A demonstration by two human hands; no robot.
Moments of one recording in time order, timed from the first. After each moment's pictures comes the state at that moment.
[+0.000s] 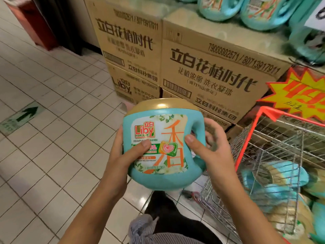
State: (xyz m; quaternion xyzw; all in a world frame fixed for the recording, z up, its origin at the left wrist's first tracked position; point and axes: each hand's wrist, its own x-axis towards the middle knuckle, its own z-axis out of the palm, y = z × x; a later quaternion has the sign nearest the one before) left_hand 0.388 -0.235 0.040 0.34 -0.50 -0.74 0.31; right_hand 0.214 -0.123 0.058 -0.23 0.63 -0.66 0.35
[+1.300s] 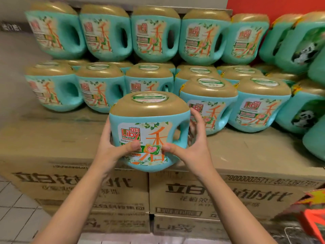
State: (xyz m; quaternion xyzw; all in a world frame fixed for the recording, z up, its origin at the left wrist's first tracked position) left_hand 0.055 -0.754 0.126 0.04 -0.64 -0.71 0.27; right_hand -0.040 -0.561 0.131 -0.30 0.66 -0.69 0.02
